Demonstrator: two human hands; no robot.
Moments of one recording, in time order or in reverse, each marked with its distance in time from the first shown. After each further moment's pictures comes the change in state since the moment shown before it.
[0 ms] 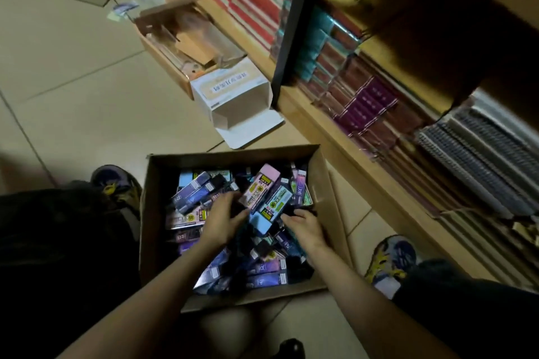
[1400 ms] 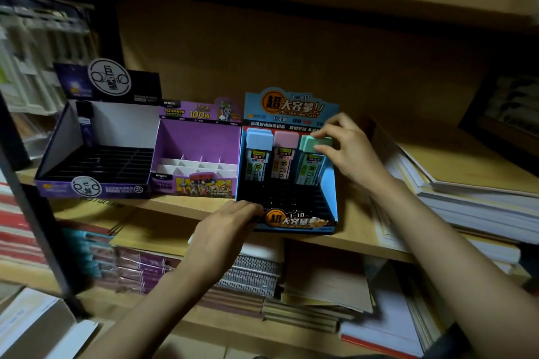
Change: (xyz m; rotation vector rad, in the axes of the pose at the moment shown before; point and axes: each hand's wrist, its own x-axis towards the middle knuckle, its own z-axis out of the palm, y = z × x) left_hand -0.090 0.458 0.076 0.347 -0.009 1.400; right_hand -0.259 -0.191 -0.479 -0.650 1.078 -1.075
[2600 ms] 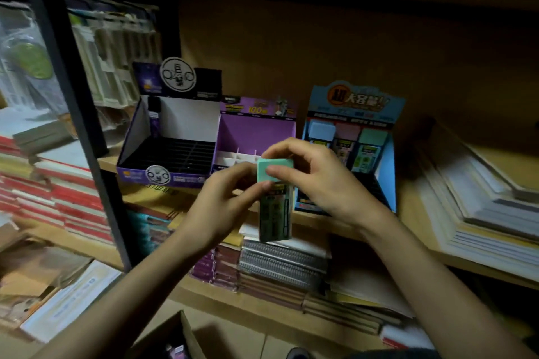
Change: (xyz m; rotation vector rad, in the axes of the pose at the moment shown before) left_hand -0.005 -0.020 -0.094 -0.673 0.044 -0.179; right_hand -0.021 -0.163 0.039 0.678 -0.286 -0.041
